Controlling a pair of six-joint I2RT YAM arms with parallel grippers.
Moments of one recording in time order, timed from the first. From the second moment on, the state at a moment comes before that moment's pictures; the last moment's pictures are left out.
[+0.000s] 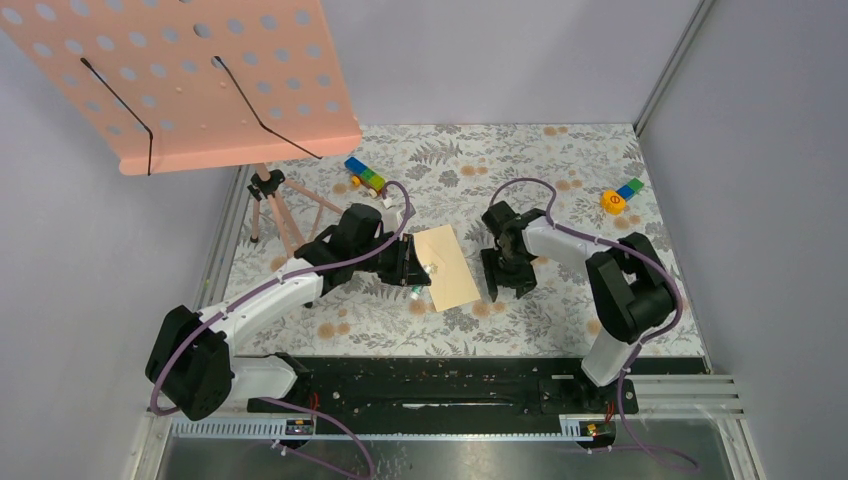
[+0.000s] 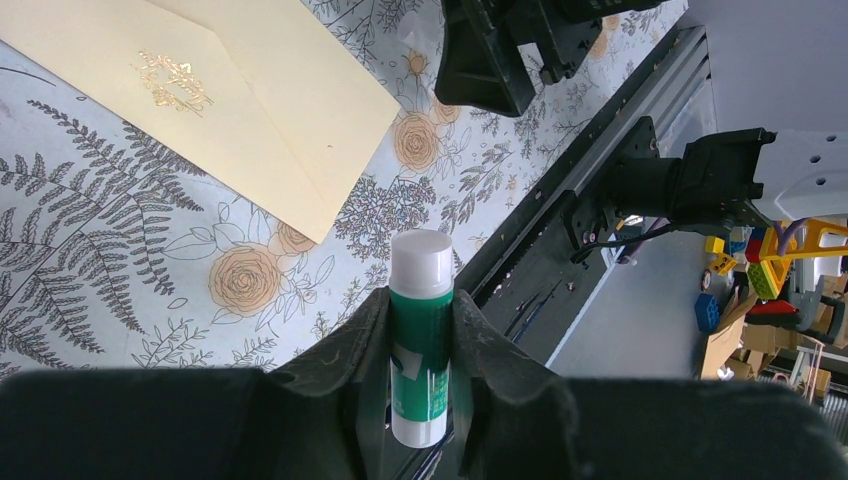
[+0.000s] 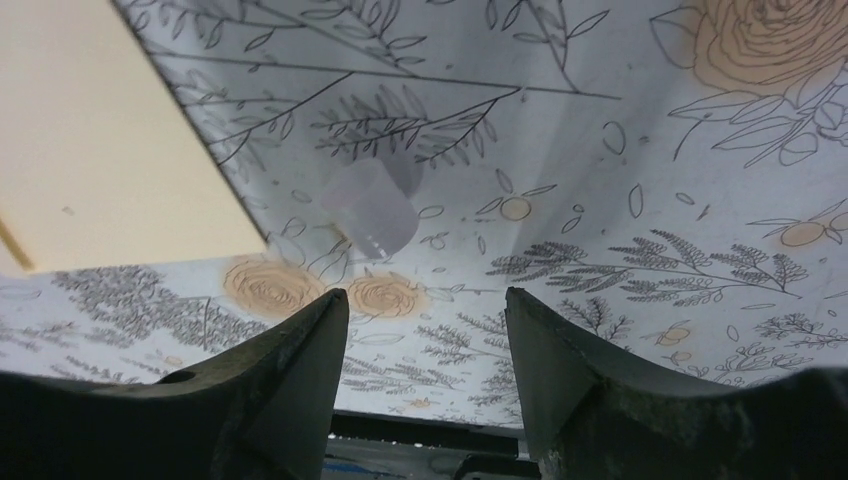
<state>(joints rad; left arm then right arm) -0.63 1.25 0.82 -0.28 0.52 -0.51 0.53 1.71 1.05 -0.82 -0.03 0.37</state>
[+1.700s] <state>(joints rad) -0.63 1.30 0.82 -0.24 0.54 -0.50 0.37 2.03 1.46 -0.90 0.04 0.47</state>
